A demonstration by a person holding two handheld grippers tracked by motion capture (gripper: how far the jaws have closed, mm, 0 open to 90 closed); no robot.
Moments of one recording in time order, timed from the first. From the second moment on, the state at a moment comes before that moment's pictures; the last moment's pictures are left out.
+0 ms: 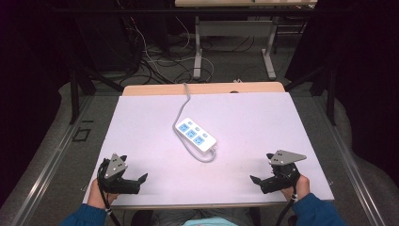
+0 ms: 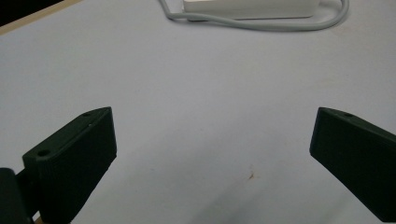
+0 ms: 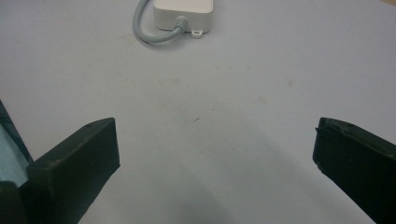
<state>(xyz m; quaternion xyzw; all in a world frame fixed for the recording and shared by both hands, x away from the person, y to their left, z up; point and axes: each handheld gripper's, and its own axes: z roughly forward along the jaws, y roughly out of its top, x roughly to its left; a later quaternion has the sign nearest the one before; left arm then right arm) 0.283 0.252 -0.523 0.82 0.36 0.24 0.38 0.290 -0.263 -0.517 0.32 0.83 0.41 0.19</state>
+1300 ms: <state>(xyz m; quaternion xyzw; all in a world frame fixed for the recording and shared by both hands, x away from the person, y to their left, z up) 0.281 0.251 -0.524 0.82 0.35 0.25 0.37 0.308 -0.240 -0.513 0.31 0.85 0.39 0.18</state>
